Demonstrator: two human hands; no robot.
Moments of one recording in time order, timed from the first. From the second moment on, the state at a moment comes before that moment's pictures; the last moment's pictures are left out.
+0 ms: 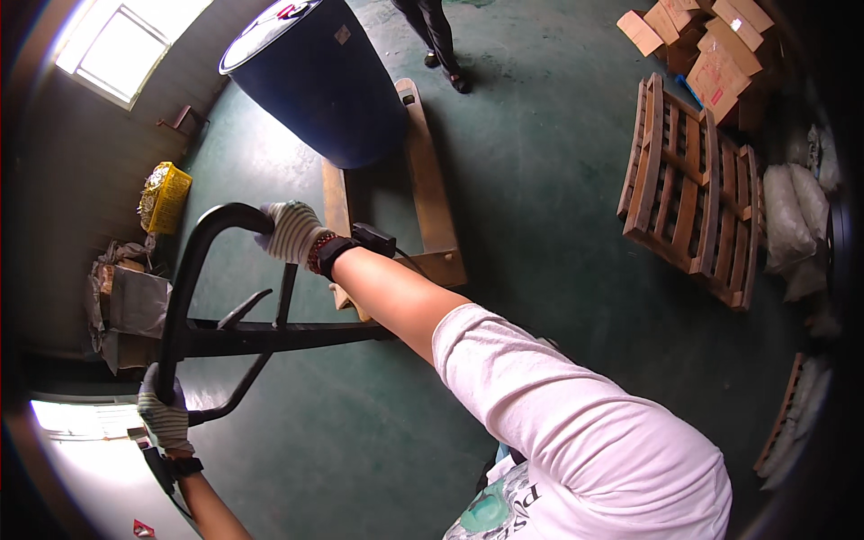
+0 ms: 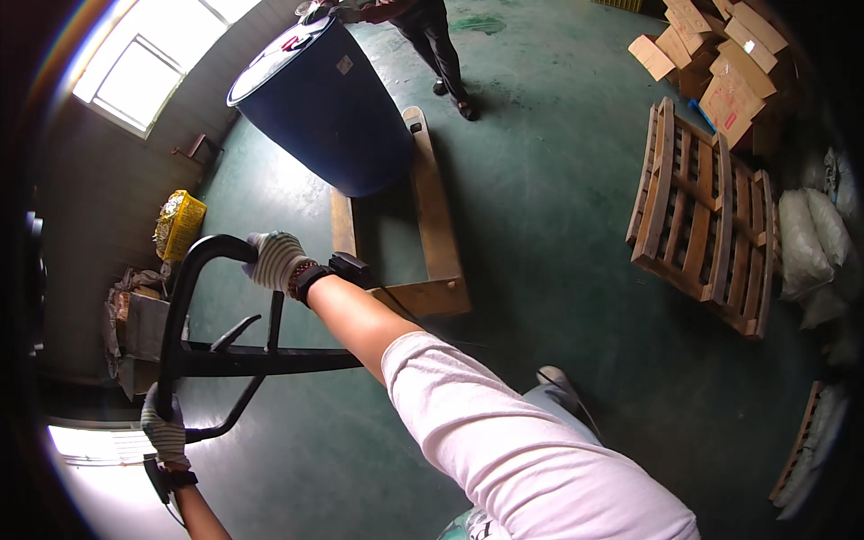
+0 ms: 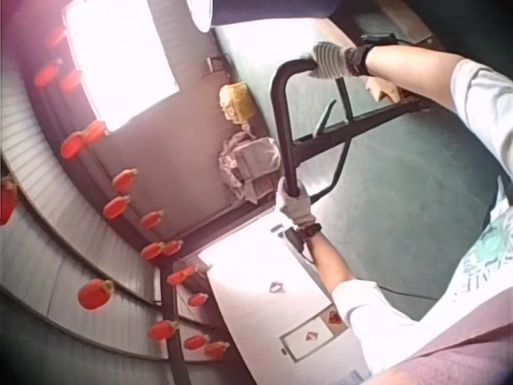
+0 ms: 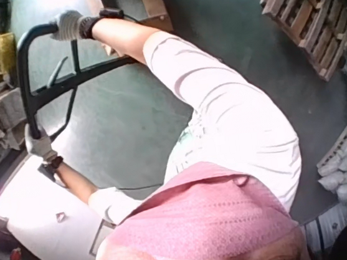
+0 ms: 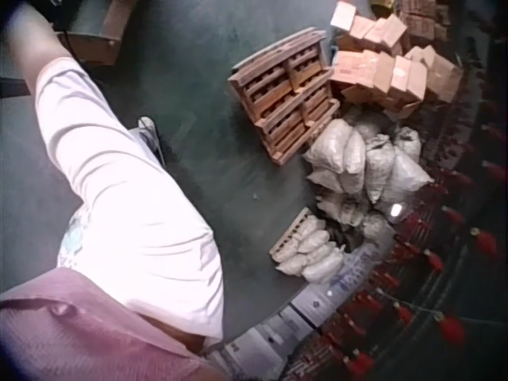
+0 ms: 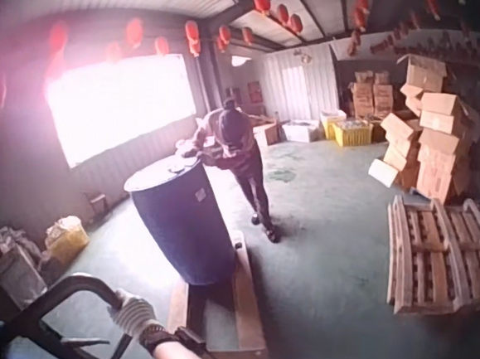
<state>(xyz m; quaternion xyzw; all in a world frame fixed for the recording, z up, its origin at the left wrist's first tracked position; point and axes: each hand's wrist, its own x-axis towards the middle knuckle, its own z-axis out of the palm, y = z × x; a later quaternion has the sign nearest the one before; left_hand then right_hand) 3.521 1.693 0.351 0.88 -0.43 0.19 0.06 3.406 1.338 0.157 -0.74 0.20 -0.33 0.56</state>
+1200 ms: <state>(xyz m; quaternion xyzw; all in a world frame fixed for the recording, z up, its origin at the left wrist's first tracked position) 3.755 1.523 0.335 0.86 -0.47 0.20 0.04 3.649 1.196 0.132 -0.71 0.32 -0.37 0.50</state>
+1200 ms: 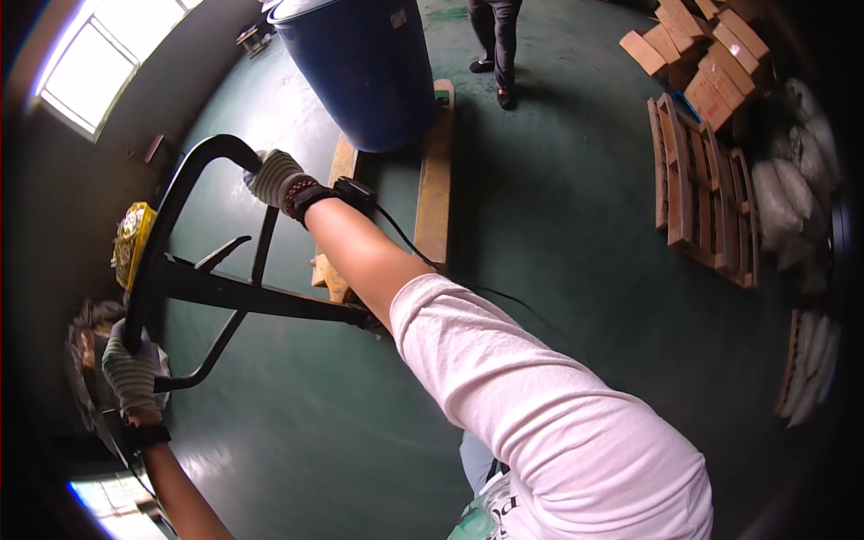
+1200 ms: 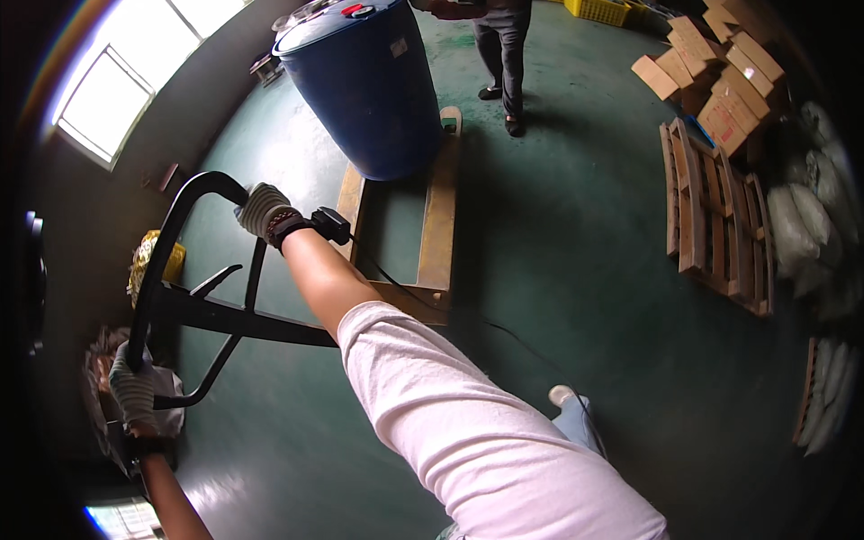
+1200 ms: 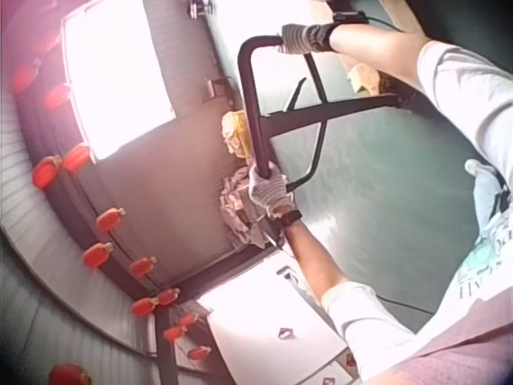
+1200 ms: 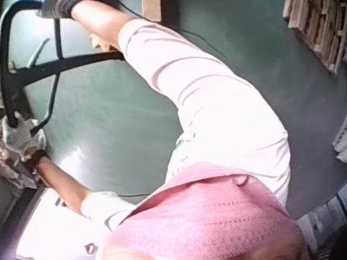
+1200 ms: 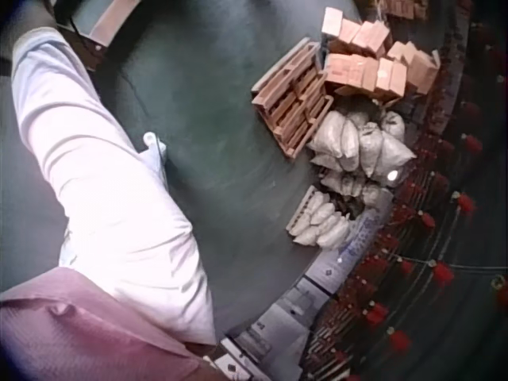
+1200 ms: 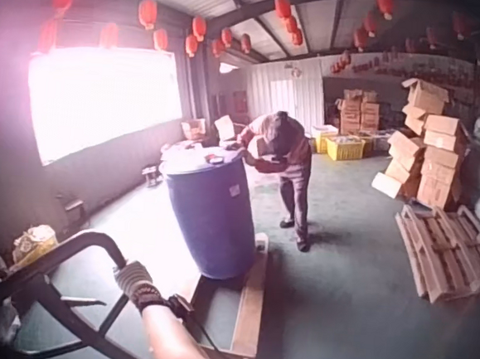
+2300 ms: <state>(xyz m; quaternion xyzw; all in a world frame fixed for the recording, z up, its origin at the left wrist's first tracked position) 3.913 1.202 0.245 0.62 -0.77 0.09 0.07 3.566 1.177 0.053 -0.38 0.51 -0.57 0.52</state>
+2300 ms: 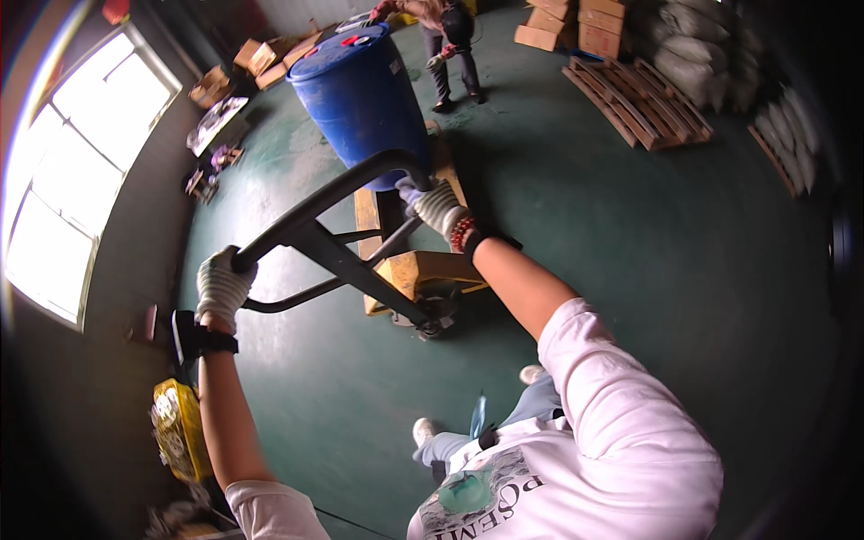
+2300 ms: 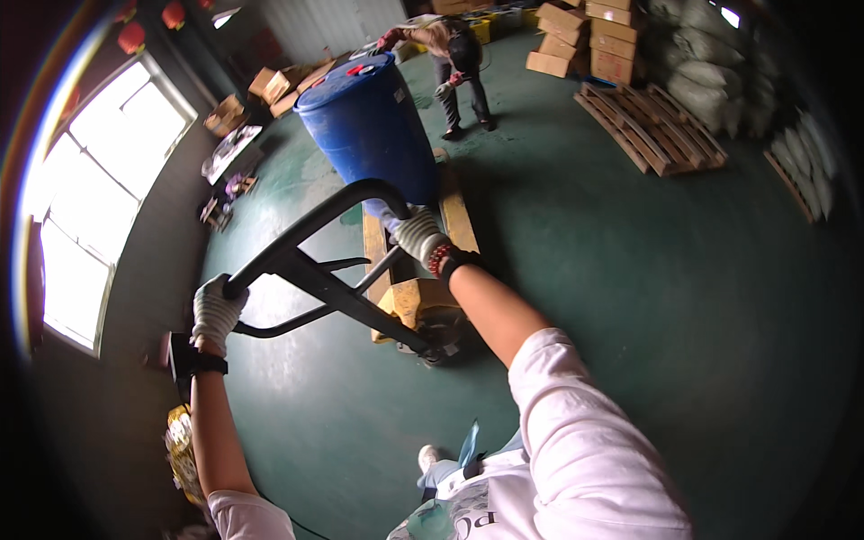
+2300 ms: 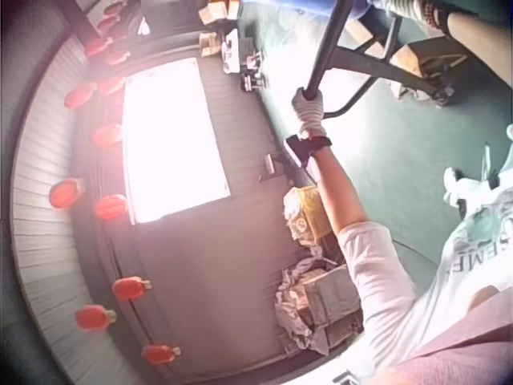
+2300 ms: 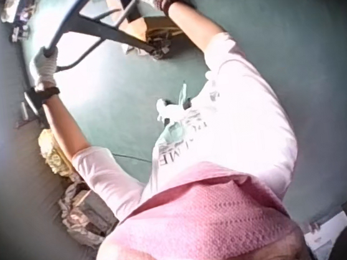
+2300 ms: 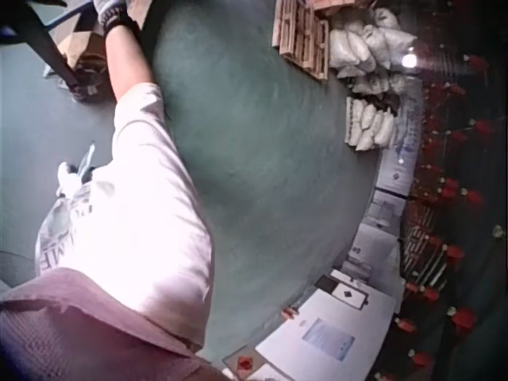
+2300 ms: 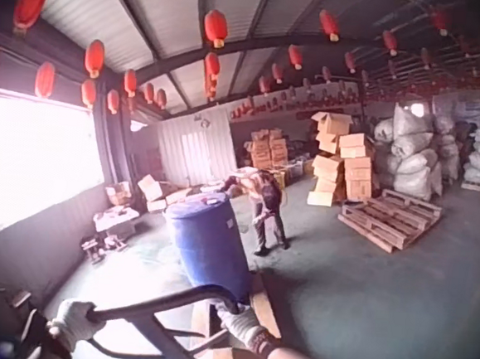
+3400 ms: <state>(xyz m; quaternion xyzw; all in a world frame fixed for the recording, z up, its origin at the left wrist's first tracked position) 3.944 1.236 0.048 0.37 -0.87 -0.14 -0.30 3.704 1.386 0.040 -0.67 0.71 0.03 0.21</state>
